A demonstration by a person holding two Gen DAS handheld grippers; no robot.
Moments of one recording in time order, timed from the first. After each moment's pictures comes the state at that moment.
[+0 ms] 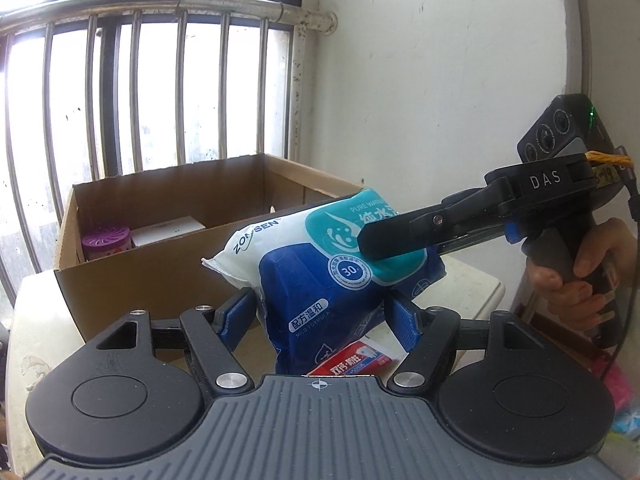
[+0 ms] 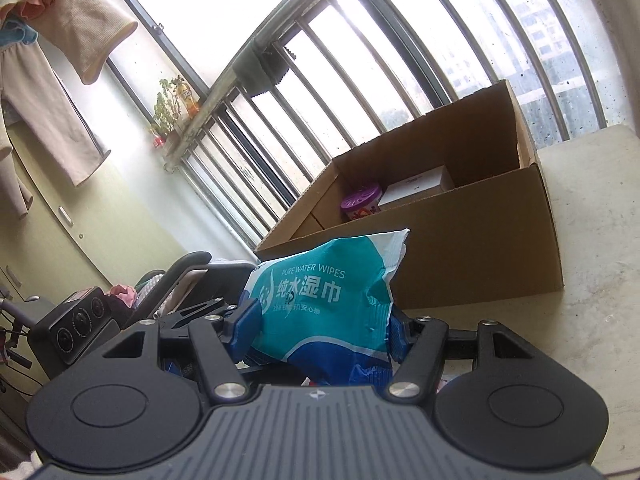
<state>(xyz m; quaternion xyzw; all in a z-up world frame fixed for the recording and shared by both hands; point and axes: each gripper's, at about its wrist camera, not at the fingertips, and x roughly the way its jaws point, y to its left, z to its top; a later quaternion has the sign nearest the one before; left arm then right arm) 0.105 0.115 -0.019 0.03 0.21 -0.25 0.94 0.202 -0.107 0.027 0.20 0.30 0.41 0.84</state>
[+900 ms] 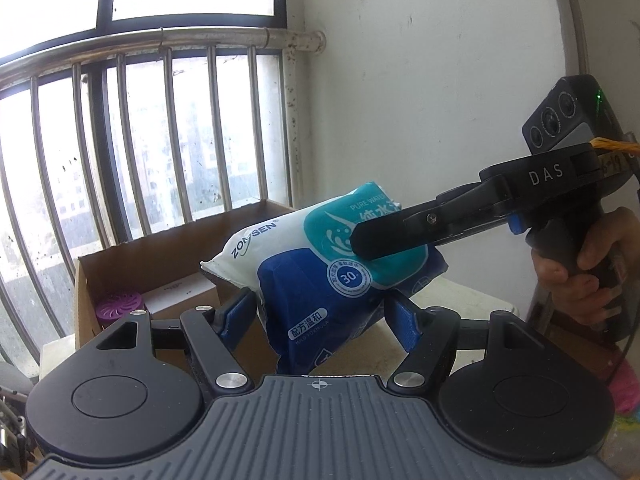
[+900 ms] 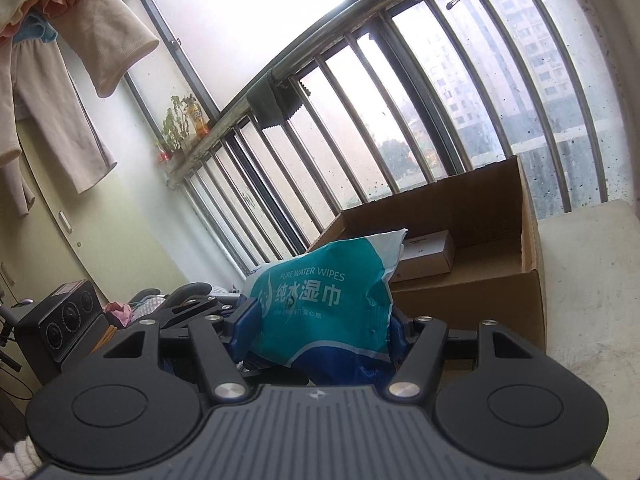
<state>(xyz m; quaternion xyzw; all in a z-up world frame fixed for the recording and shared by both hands) 0.141 0.102 0.026 0.09 0.18 -0.25 0.95 0.214 -0.113 0.071 0.18 0.26 0.40 0.86</state>
